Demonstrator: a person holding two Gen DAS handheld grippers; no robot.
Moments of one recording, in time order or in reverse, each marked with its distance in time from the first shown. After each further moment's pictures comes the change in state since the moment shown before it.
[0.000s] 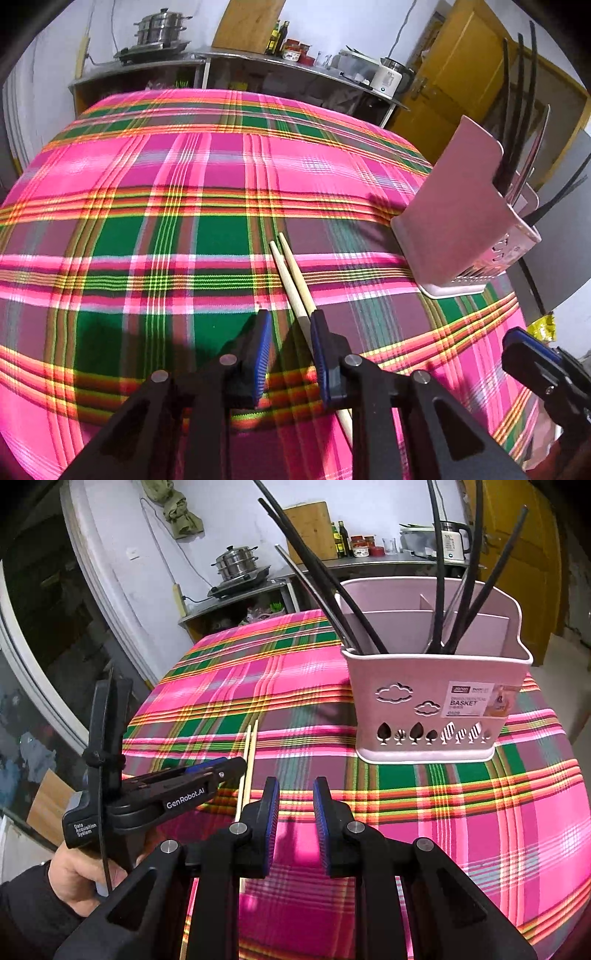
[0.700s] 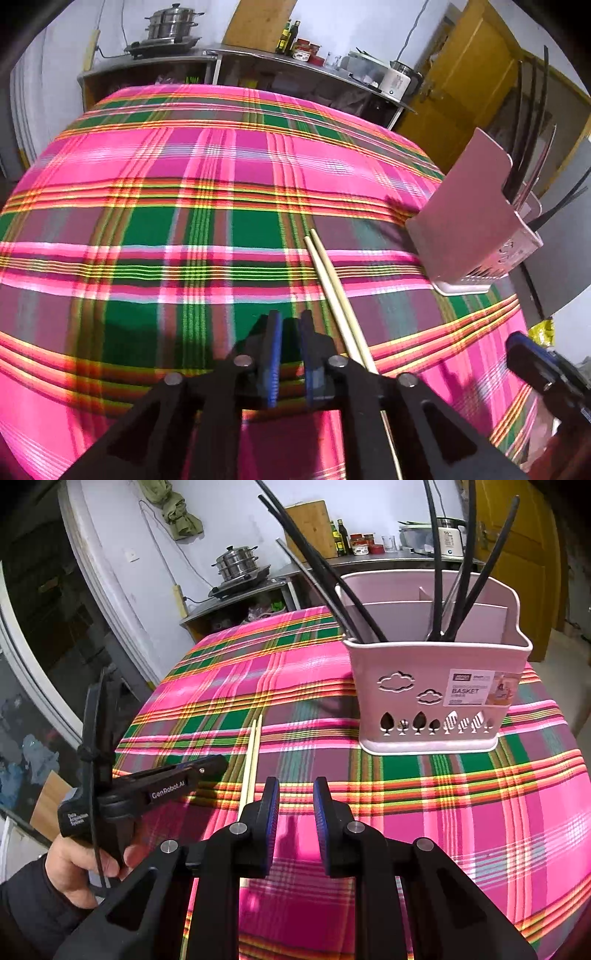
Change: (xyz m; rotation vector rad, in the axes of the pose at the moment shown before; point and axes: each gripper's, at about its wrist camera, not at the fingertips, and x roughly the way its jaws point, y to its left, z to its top) left arm -0.005 0.024 0.002 -0.037 0.006 -0.014; right arm 0.000 0.003 -0.008 0.011 0.003 0.014
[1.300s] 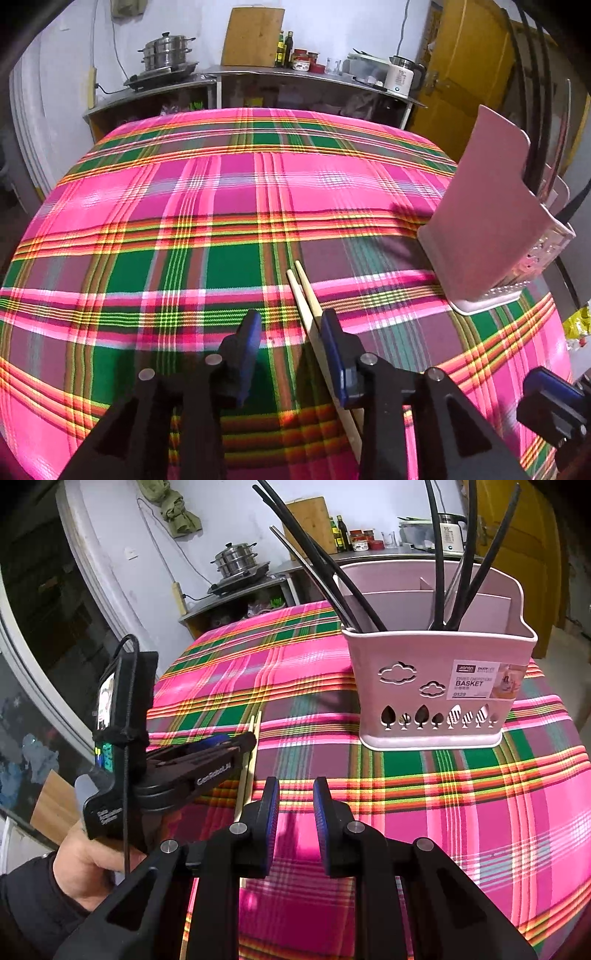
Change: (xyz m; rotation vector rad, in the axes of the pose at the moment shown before) left arm 0.021 -0.038 0.012 0.097 -0.059 0.172; right arm 0.006 -0.002 -0.003 0.007 0.010 0.002
